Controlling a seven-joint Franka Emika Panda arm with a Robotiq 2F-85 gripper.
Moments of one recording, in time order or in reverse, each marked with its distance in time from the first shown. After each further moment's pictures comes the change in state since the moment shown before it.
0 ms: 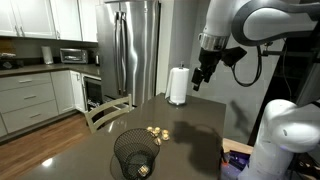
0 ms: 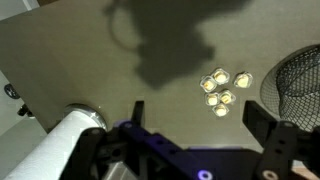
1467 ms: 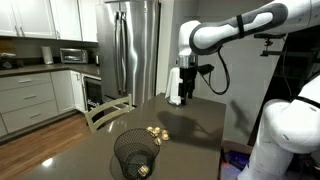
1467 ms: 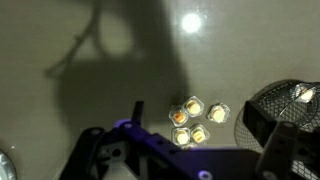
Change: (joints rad) arm 0.070 0.435 -0.252 0.092 0.103 0.098 -0.293
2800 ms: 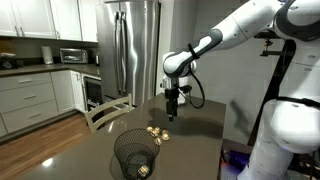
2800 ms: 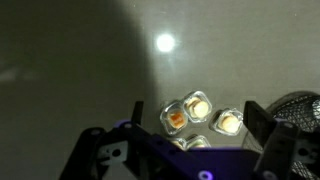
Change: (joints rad) arm 0.000 0.459 -0.075 0.127 0.154 0.171 -0.382
